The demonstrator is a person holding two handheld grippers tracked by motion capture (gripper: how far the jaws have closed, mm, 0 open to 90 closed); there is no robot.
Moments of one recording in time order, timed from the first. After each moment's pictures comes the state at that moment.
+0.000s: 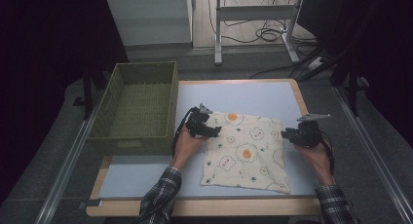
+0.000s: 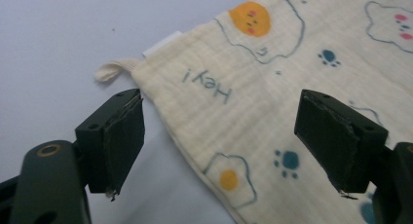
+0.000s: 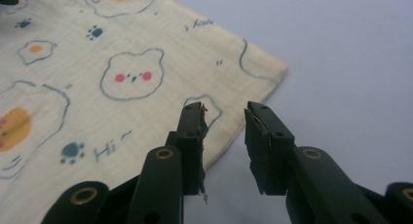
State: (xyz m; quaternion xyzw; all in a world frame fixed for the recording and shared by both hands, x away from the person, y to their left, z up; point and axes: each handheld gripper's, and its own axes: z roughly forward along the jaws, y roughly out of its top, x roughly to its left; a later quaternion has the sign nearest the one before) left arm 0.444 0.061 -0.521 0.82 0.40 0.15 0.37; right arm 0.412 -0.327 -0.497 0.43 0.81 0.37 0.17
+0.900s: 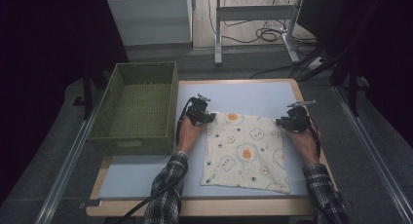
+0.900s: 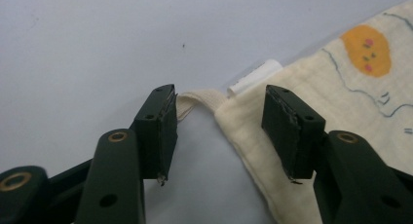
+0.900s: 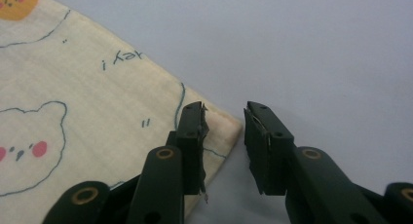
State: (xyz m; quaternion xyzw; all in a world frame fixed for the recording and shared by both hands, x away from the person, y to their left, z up) left arm 0.499 0.066 -0.535 0.81 0.45 0.16 0.35; right arm 0.479 -0.311 -0.515 0.47 0.80 0.32 0.19
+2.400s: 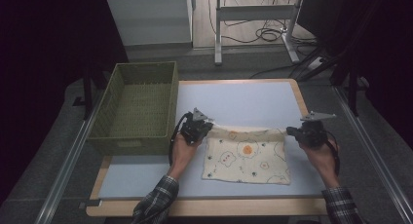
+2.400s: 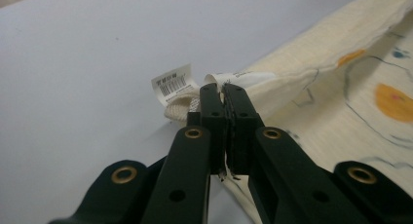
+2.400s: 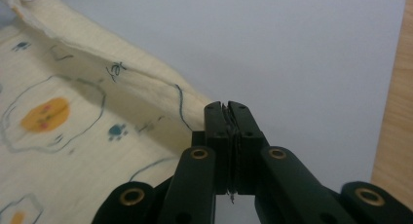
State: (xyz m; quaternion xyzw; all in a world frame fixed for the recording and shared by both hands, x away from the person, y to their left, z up) left arm 0.396 0.075 -0.507 0.81 0.38 0.17 0.41; right arm 0.396 -0.327 -0.475 0.41 0.81 0.36 0.20
